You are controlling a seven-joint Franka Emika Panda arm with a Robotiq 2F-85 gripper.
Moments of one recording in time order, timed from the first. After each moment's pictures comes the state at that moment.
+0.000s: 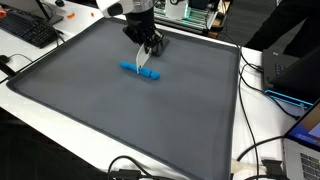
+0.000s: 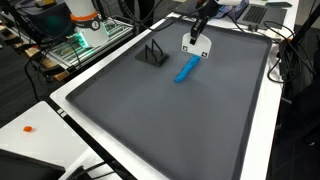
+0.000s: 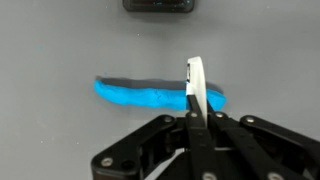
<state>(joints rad) 0.14 0.41 0.04 -1.81 -0.07 2.02 0.11</state>
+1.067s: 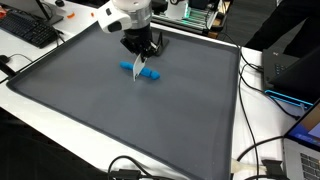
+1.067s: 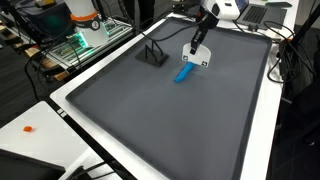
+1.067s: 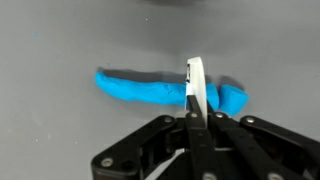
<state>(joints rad) 0.14 0.47 0.03 -1.81 -0.11 2.10 0.11</state>
